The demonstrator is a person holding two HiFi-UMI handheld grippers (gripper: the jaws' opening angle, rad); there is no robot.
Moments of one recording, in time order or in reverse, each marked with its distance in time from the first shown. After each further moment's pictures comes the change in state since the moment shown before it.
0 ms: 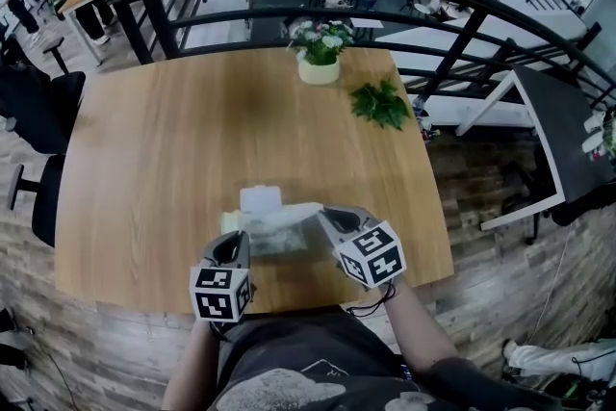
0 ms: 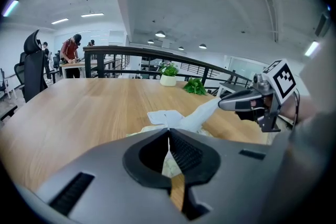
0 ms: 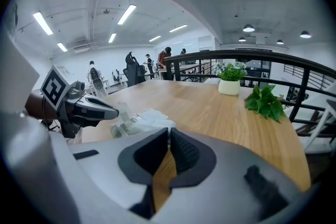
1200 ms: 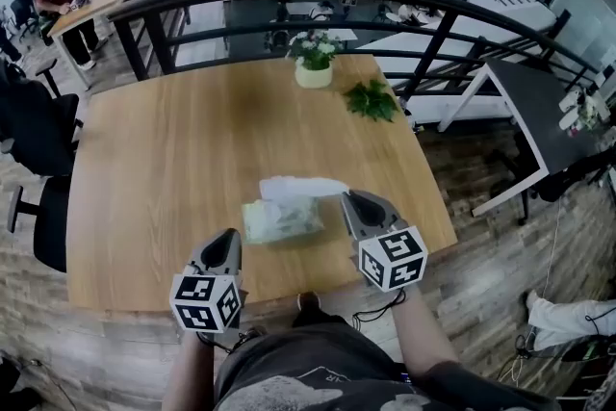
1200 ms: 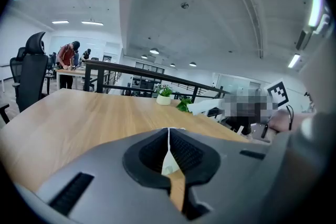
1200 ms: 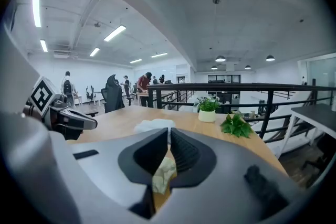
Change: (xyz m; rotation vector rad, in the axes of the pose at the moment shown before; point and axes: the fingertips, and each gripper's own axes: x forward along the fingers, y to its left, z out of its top) left arm -0.105 0.034 0.029 -0.001 -0.181 -0.124; right arm -0.081 0.049 0.064 0.055 -0.286 -0.300
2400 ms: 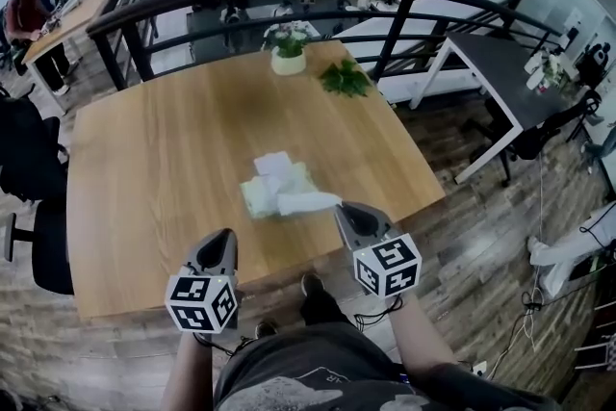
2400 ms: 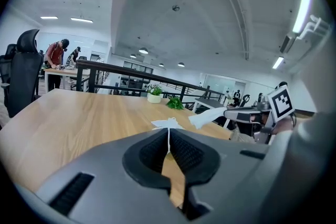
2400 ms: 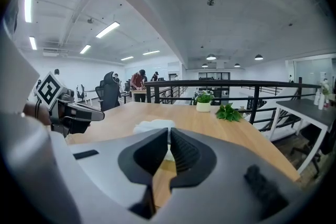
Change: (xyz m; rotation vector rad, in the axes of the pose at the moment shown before) left arm -0.068 0.000 -0.018 0.047 0.008 -0.134; right arm -0.077 0.080 -0.034 0.044 0.039 -0.106
